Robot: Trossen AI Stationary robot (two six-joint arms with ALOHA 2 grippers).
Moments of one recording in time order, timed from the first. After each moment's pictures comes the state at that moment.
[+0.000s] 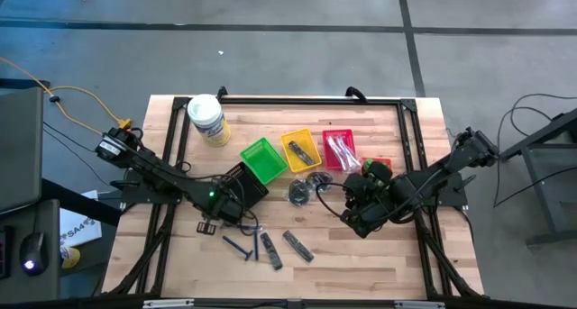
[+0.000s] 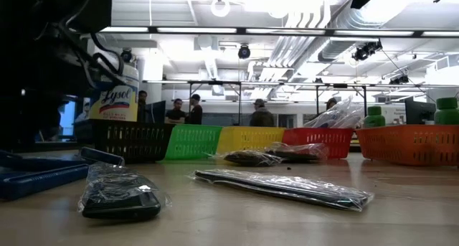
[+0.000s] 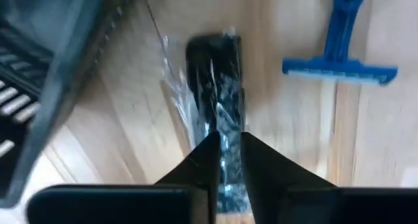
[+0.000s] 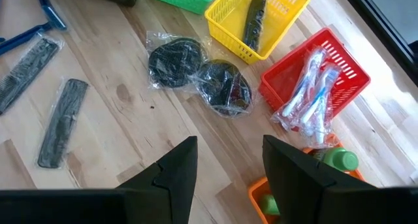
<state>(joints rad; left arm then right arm) -0.43 1.52 0.83 -0.95 -0.07 -0.26 0.53 1.53 1.50 -1.36 0.57 1.04</state>
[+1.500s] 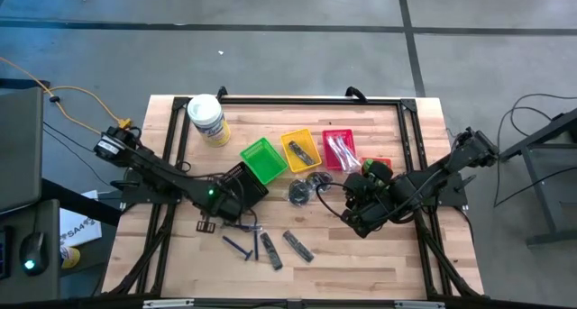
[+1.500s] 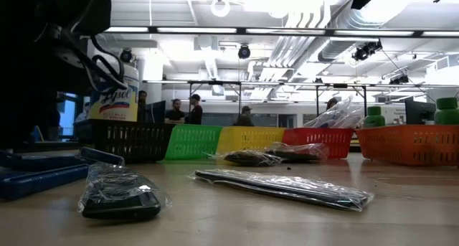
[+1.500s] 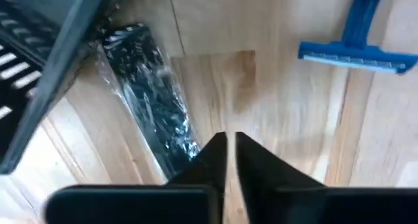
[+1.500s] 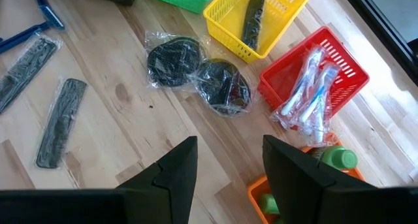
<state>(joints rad) -0.42 1.51 0.83 -0.99 -0.06 -0.32 0.53 1.53 1.50 -1.37 0.57 1.05</state>
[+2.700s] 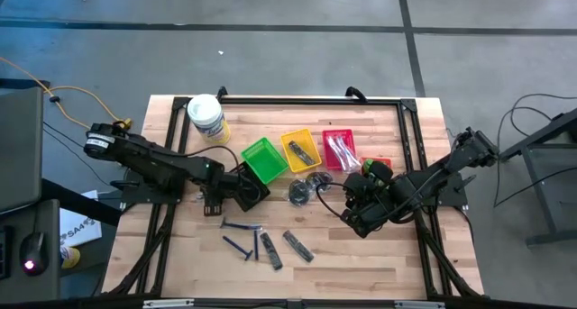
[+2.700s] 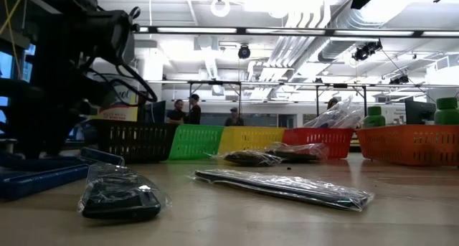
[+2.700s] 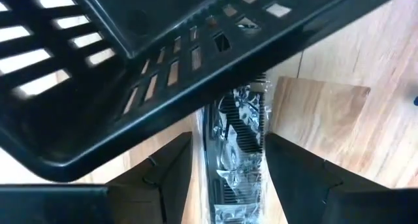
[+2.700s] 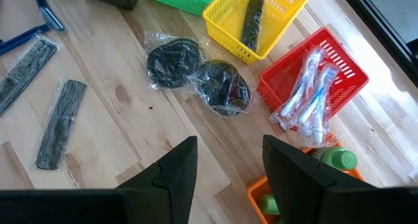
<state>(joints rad) -0.12 1.38 0.64 -0.79 0.00 -0.25 0.53 1.53 1.50 -1.37 0.58 1.05</state>
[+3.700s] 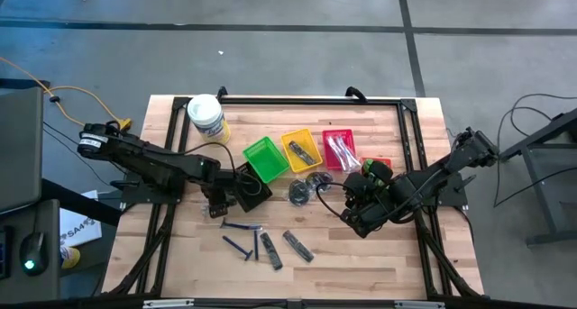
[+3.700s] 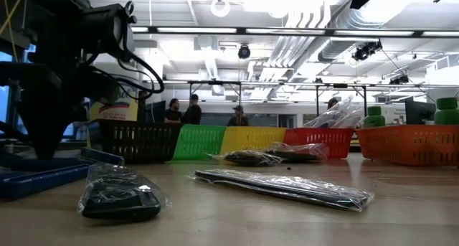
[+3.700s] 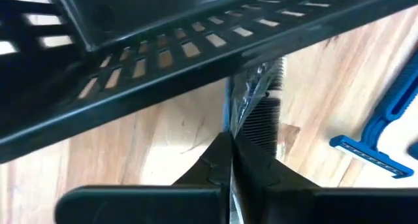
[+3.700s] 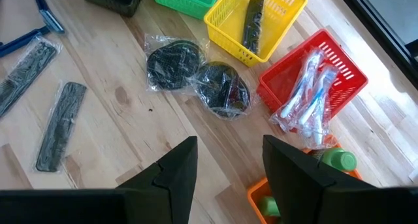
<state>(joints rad) -0.11 1.38 0.53 -0.64 0.16 -0.43 0.53 1.53 1.50 -1.36 0.58 1.05</state>
